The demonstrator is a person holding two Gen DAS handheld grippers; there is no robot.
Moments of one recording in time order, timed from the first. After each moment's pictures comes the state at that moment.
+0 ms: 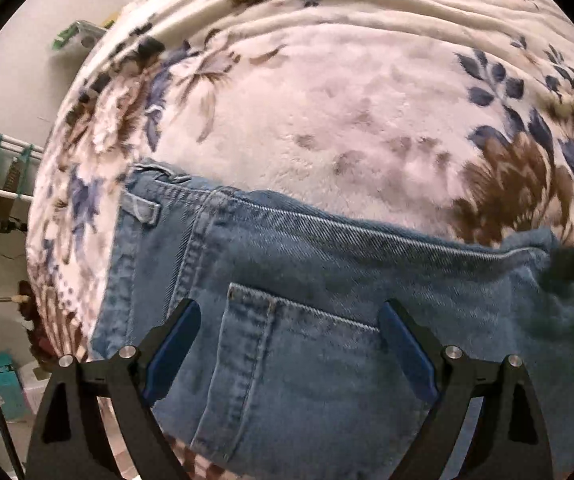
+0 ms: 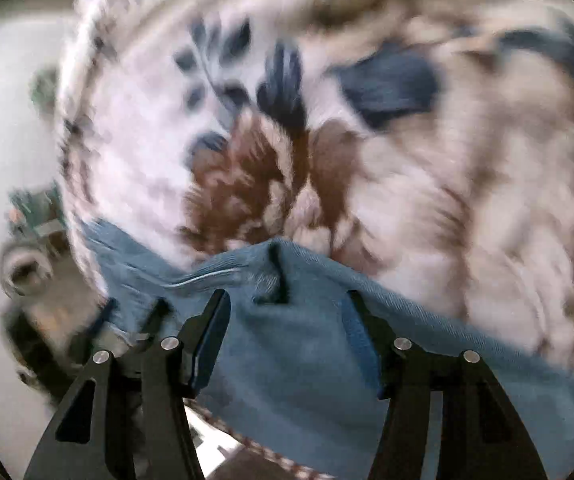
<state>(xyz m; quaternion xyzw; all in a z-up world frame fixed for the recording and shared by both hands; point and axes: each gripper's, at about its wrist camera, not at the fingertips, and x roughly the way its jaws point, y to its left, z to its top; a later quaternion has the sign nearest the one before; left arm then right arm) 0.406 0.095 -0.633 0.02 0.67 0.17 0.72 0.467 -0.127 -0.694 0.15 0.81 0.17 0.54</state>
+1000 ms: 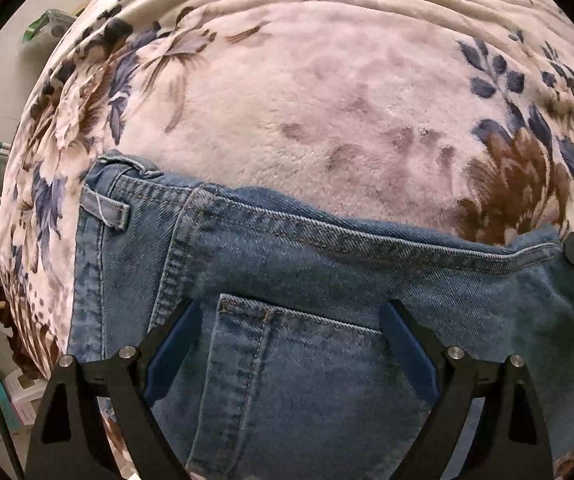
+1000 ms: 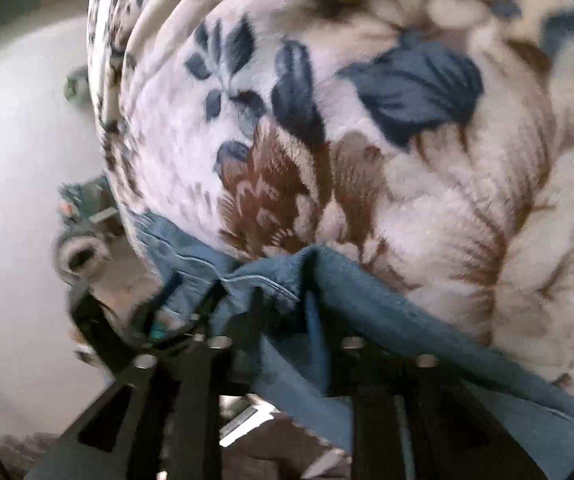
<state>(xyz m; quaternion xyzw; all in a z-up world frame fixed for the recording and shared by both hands) 0.414 0.115 -0.650 -0.02 0.69 0.12 0.71 0.492 -0.176 -0.691 0.25 0.81 0.24 0.48</state>
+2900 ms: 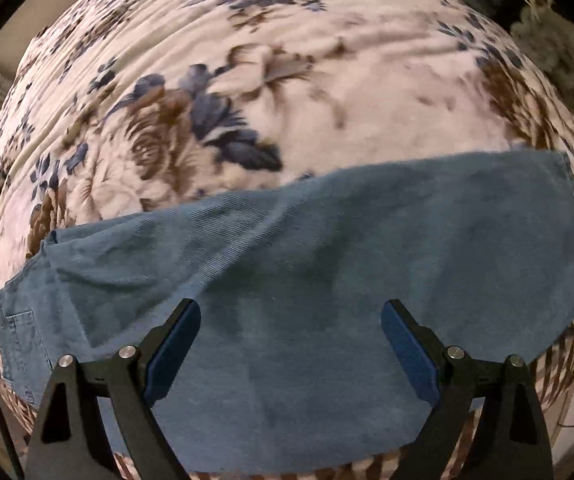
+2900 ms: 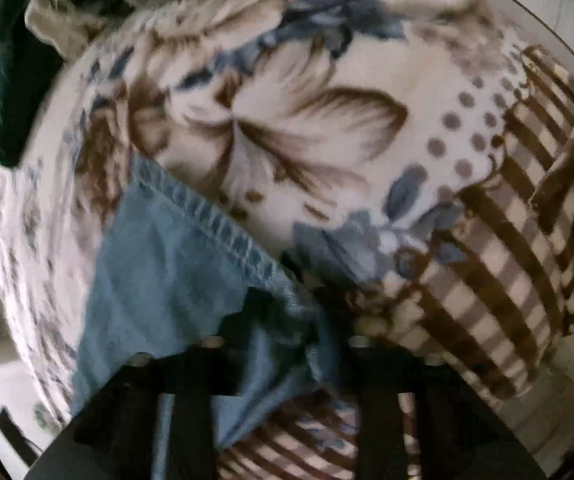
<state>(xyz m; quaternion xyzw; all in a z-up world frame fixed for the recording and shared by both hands) 0.310 -0.291 -0.618 0.16 0.63 -0.12 0.75 0.096 -0.699 -0.625 0.42 0.56 -0.29 0.65</state>
